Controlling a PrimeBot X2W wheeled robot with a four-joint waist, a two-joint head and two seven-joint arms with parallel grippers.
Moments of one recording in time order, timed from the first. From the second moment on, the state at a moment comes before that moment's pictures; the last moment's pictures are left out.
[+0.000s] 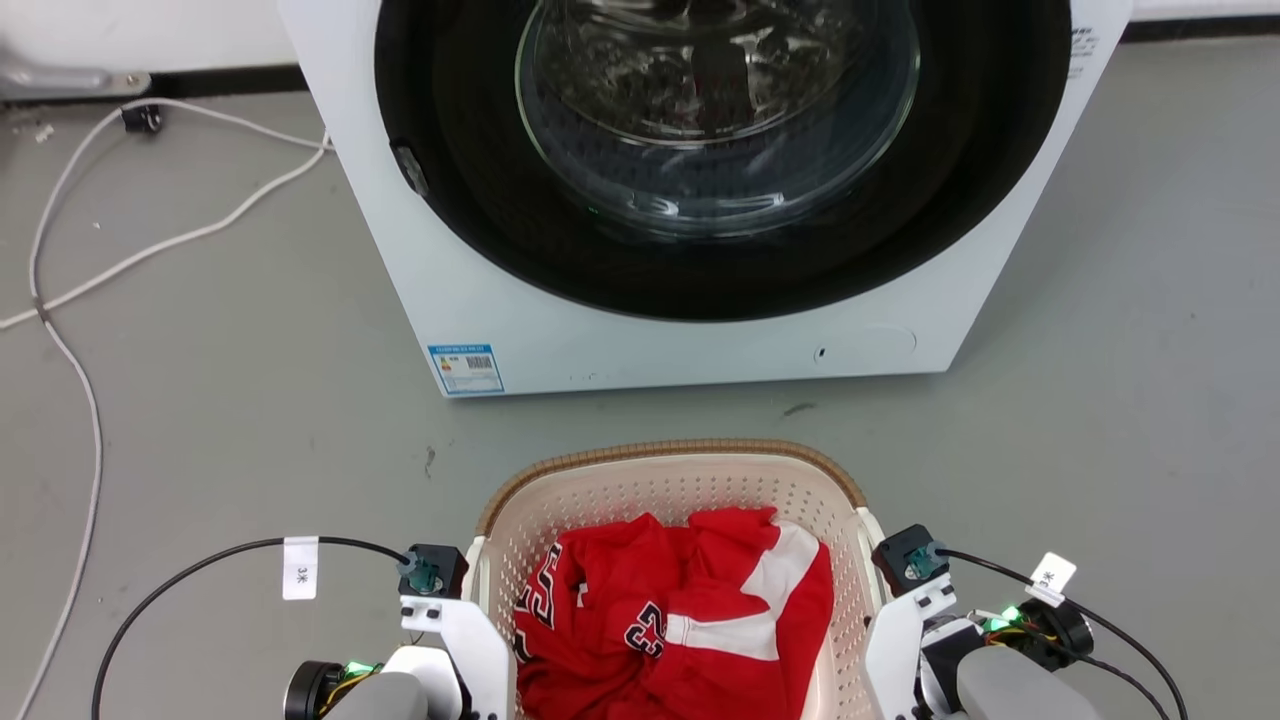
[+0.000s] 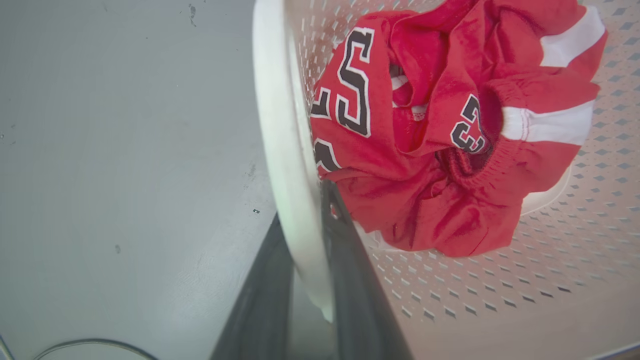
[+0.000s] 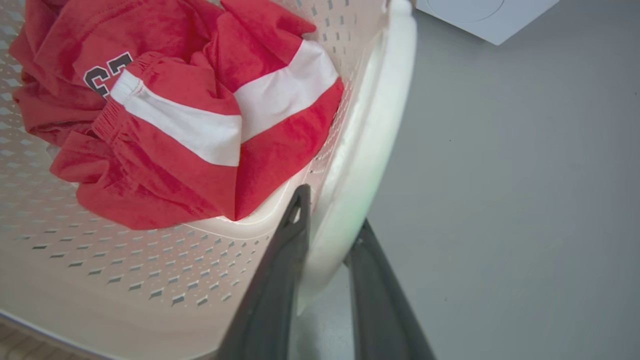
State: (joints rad) left arm -0.55 0.09 -0.50 1.28 -0.50 -0.13 0.05; right arm -0.57 -0.05 0.63 1.28 0.28 0.13 -0.01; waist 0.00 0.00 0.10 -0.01
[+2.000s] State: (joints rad) left arm -0.51 0.12 -0.72 1.27 -0.74 -0.13 0.11; right arm -0.57 -0.07 0.91 1.29 0.57 0.13 0.11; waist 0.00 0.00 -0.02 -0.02
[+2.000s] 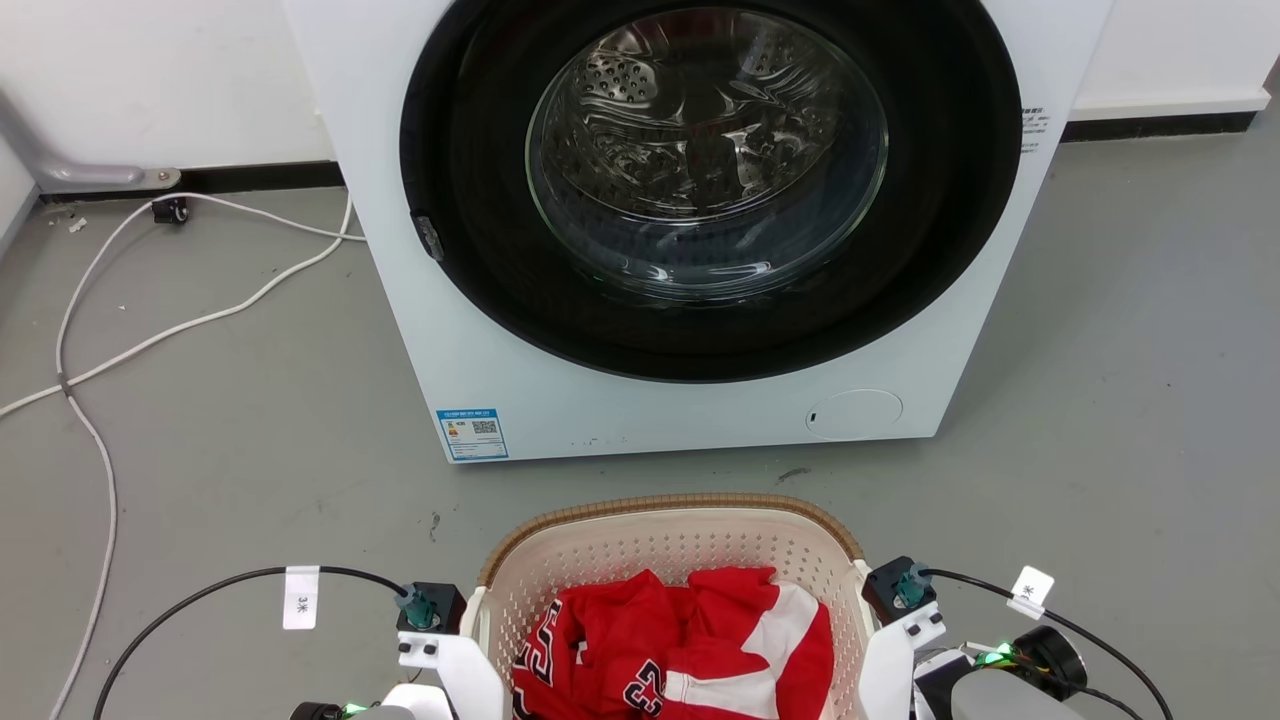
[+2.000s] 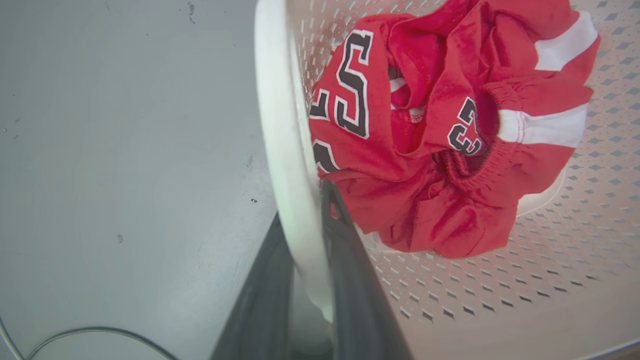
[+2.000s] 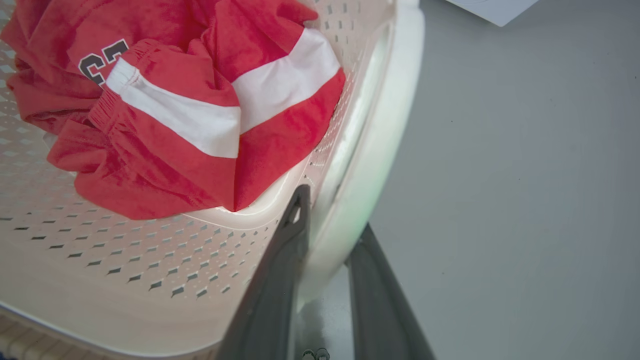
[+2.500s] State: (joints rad) left arm -0.52 0.13 -0.75 1.27 -0.77 -0.13 0.10; right arm -0.57 -0.07 0.95 1.29 0.61 0.13 0.10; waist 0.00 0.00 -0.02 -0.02
